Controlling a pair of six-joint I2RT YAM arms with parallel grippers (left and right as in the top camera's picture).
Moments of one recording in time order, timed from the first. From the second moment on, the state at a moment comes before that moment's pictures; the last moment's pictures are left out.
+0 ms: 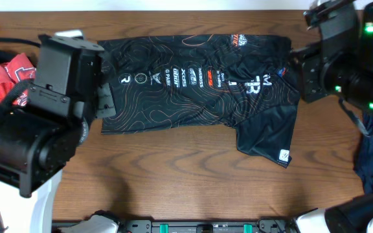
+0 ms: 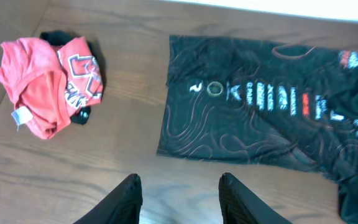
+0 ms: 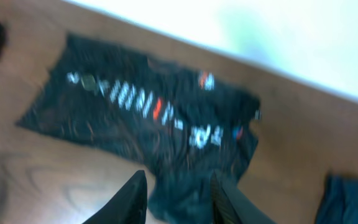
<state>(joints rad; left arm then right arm) -0.39 1.40 2.14 -1.69 -0.41 -0.43 0.37 1.61 2.54 -1.69 0.04 0.00</state>
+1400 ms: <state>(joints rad) -0.14 1.37 0.89 -0.83 -0.13 -0.47 0.36 1.51 0.69 -0.81 -0.24 0.36</state>
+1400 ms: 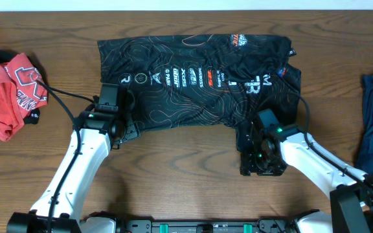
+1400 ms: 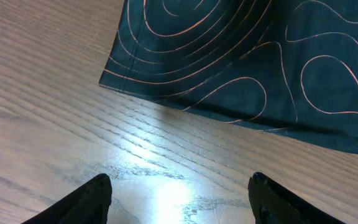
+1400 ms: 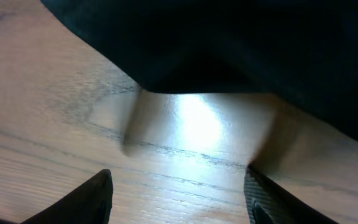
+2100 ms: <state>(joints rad) -0.13 1.40 0.89 -0.79 -0.09 -0.46 0.15 1.50 0.73 -0.56 -0.18 0.59</state>
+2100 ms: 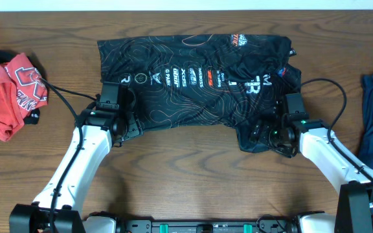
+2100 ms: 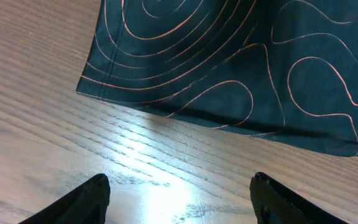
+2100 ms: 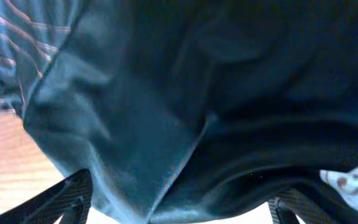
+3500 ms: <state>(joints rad) 0.09 1.61 0.76 -0.39 0.04 -0.46 0.15 1.50 0.73 -0.52 -0.08 0.67</state>
